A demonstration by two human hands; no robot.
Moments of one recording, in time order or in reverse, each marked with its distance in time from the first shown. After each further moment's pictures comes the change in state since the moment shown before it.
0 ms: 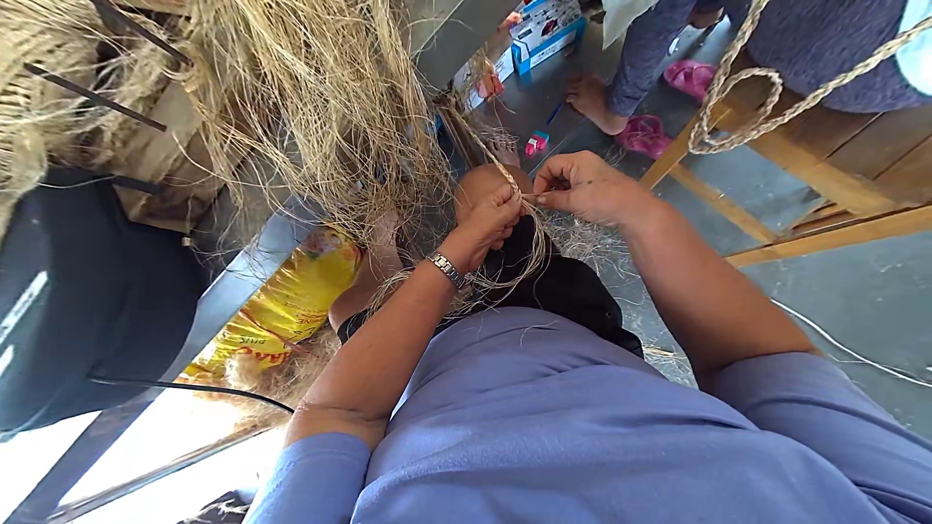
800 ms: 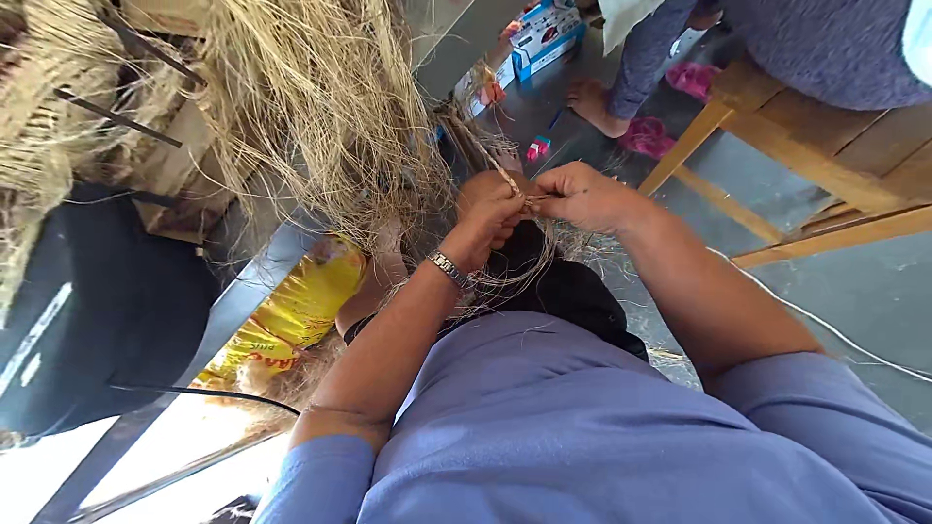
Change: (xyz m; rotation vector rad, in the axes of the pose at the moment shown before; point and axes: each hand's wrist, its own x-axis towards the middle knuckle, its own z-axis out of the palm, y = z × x) left_hand -0.002 0.016 0.001 -0.038 0.015 -0.053; right_hand 0.000 -0.001 0.003 -0.003 -0.061 -0.119
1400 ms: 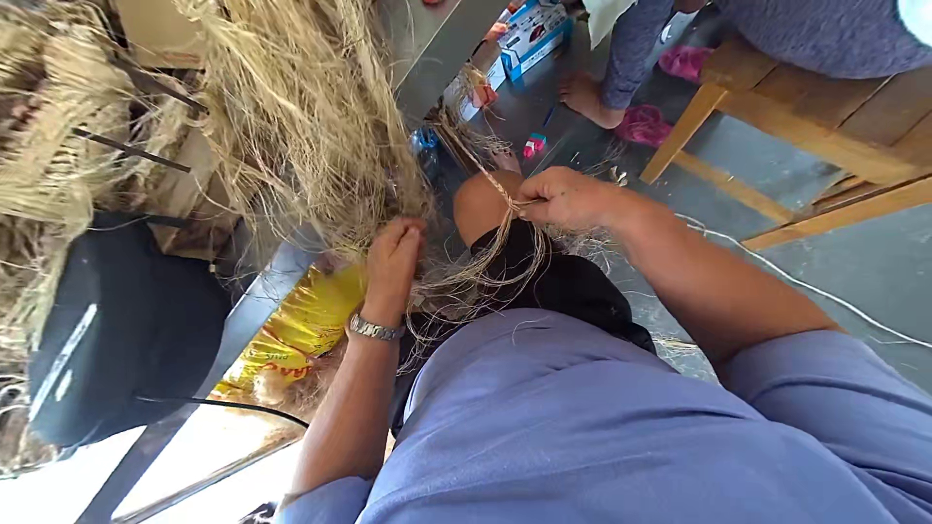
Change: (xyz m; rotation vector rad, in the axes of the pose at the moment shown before) left_hand -0.086 -0.020 -0.076 0.647 0.538 0.243; right_hand 0.004 -0.012 0.006 -0.178 -0.108 0.094
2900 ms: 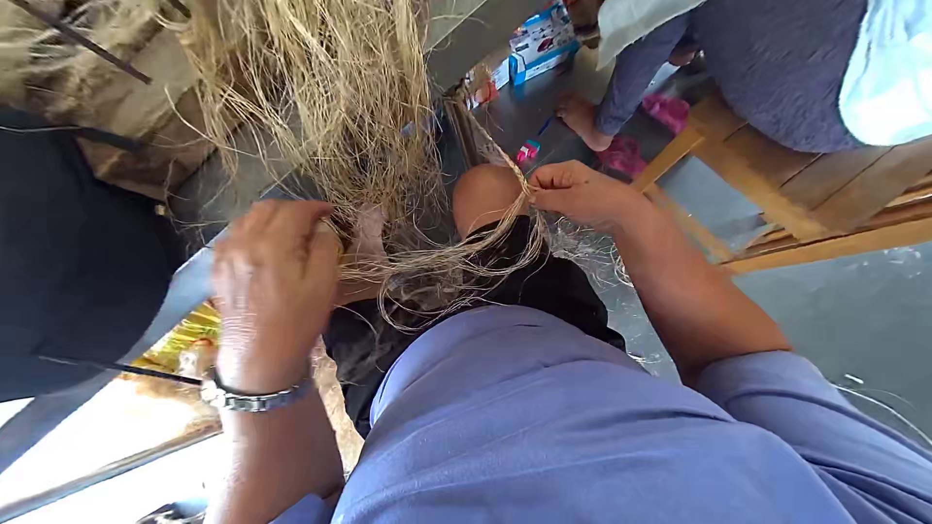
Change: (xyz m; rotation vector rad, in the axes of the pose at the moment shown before) left_hand -0.075 0.040 -0.088 0.623 0.211 0.203; right_hand -0.002 -0.010 -0.001 0.324 0.047 -0.001
